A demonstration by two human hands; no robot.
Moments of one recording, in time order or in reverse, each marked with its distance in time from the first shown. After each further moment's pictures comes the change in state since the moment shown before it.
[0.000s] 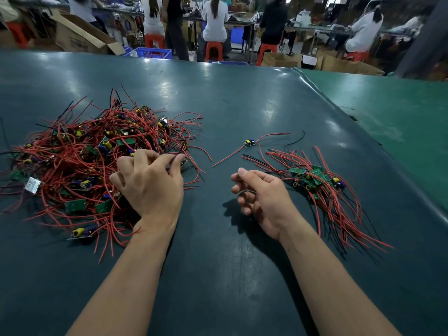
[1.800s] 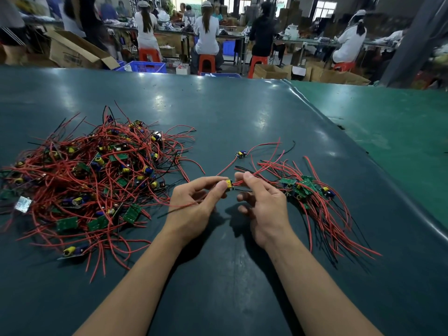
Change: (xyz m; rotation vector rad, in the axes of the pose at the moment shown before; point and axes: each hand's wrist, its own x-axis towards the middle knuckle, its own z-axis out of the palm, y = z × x) left_hand -0.024 0.029 0.000 -0.930 -0.709 0.099; right_hand 0.003 0.004 0.007 0.191 0.250 -0.166
